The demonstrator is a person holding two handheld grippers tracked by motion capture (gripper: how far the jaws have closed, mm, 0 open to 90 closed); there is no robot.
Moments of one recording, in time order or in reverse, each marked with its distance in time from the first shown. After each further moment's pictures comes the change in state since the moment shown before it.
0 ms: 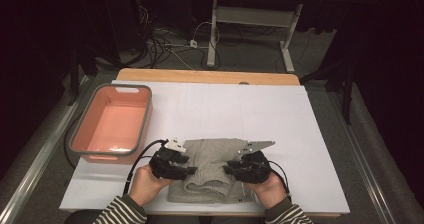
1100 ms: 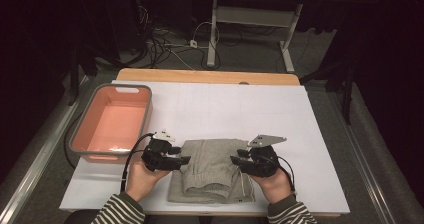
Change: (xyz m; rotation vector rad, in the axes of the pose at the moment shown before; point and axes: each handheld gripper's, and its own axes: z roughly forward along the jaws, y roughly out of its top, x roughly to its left) left arm 0.034 0.003 -0.014 -0.105 0.047 -0.165; right arm -0.017 0.008 -0.022 -0.097 -0.131 0.038
